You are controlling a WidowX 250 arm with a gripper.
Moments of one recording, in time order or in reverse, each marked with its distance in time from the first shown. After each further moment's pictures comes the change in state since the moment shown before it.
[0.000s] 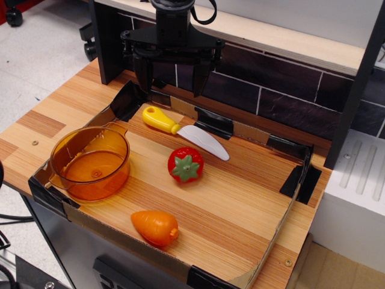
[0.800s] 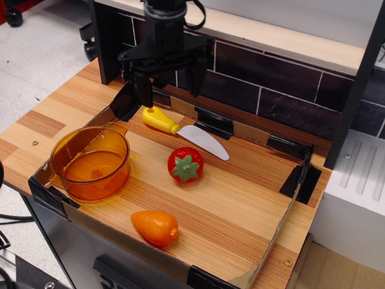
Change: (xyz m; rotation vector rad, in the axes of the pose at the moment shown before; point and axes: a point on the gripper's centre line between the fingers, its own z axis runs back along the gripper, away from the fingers) arm 0.005 0.014 -0.020 -0.010 0.072 0.521
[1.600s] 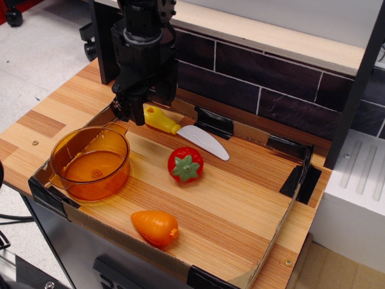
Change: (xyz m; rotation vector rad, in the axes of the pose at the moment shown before) arm 0.024 0.015 -0.037 0.004 -0.036 0.487
